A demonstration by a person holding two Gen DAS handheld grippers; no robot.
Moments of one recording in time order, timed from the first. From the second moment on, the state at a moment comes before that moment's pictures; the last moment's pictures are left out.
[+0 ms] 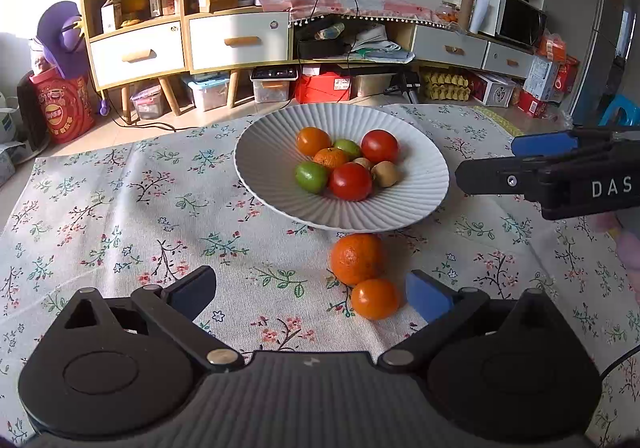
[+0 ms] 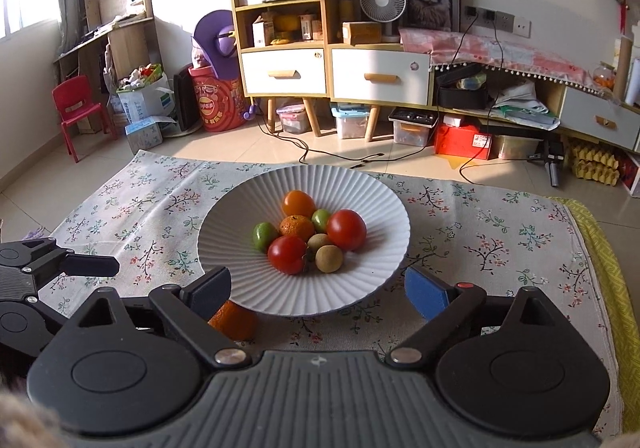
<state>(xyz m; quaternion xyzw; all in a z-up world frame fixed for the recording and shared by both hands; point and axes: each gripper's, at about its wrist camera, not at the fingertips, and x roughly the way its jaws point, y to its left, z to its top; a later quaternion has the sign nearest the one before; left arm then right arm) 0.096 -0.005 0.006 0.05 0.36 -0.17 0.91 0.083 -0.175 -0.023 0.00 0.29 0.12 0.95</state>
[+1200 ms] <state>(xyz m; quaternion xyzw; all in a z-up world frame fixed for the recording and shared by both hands) 0.076 -0.038 -0.045 0.04 0.33 -0.21 0.92 0.068 -0.177 -0.060 -0.02 0.33 0.11 0.94</state>
